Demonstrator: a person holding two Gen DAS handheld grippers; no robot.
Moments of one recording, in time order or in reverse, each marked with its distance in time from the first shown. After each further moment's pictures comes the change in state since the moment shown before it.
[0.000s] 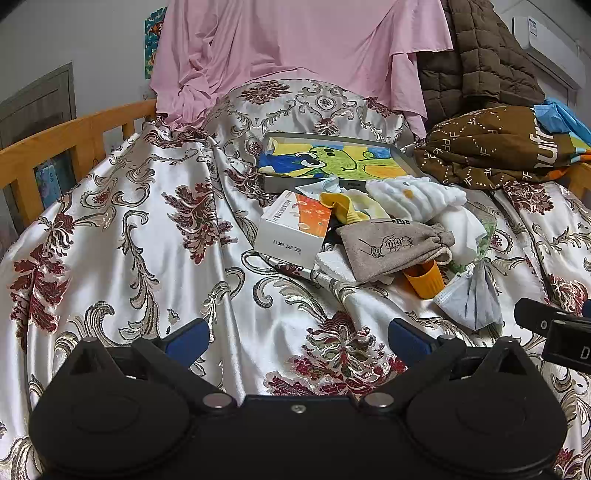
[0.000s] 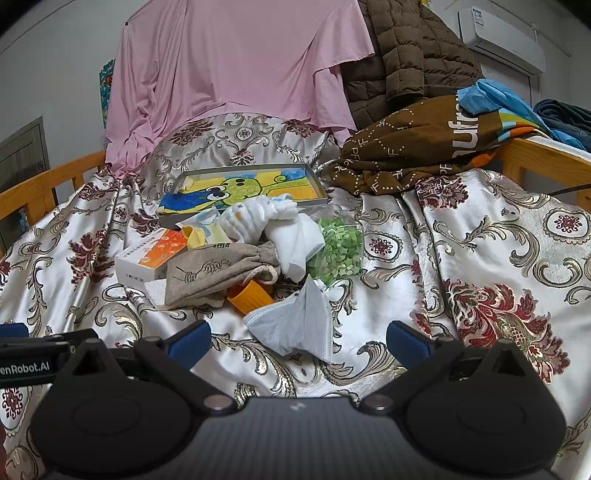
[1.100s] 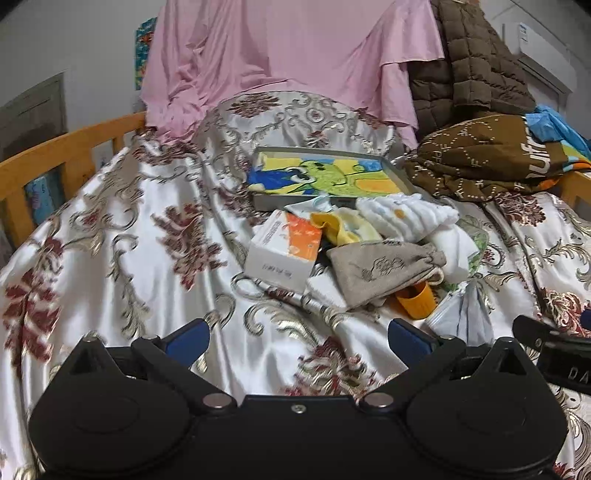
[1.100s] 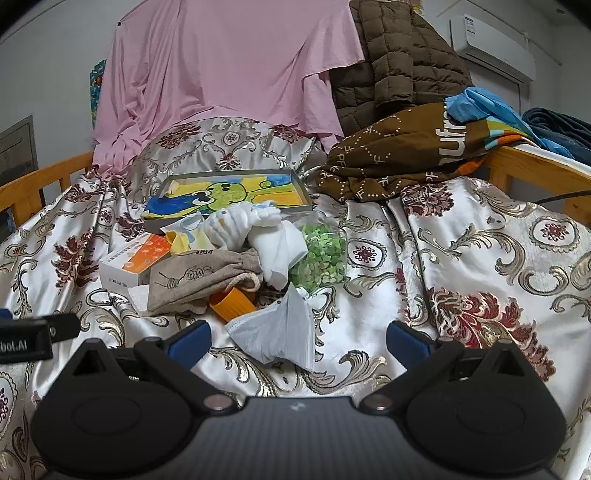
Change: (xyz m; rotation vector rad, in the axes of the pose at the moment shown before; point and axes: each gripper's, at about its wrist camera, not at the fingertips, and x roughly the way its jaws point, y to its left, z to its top) left arm 0.004 -0.002 0.023 0.020 -0.033 -0.035; right arm 0.002 -0.003 0.003 -0.014 -0.016 -0.048
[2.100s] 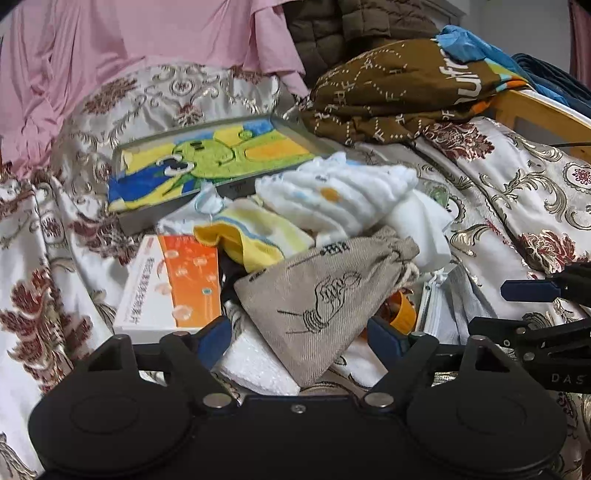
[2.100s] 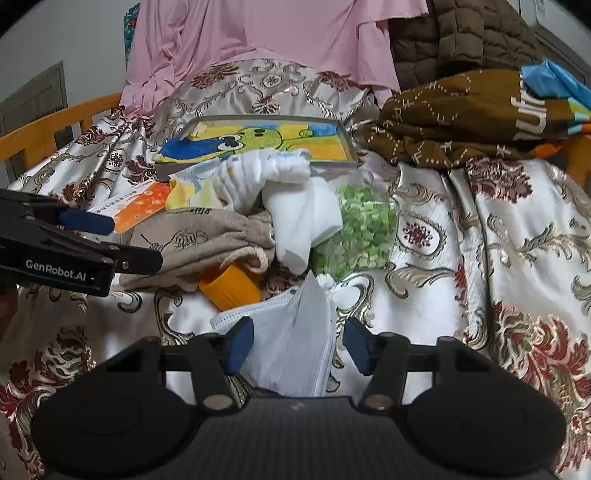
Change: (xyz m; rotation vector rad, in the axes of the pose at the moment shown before) left arm 0.141 -0.028 0.046 0.288 0.138 -0.306; right arm 0.100 -0.008 0.017 -0.112 0.173 0.134
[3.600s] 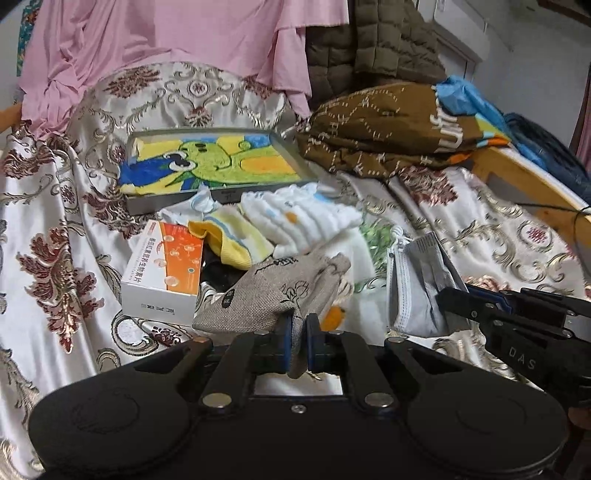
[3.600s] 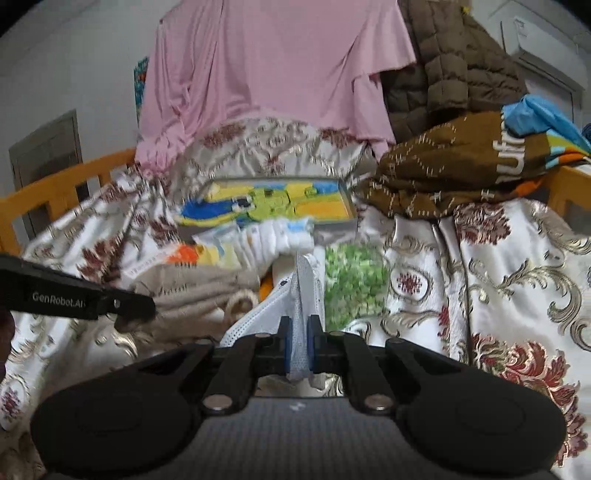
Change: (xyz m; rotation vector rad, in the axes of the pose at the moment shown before) left arm -0.092 -0.022 -0.003 -0.189 -0.045 -0.075; right arm -0.070 -0.001 0.008 0.040 -0.190 0.040
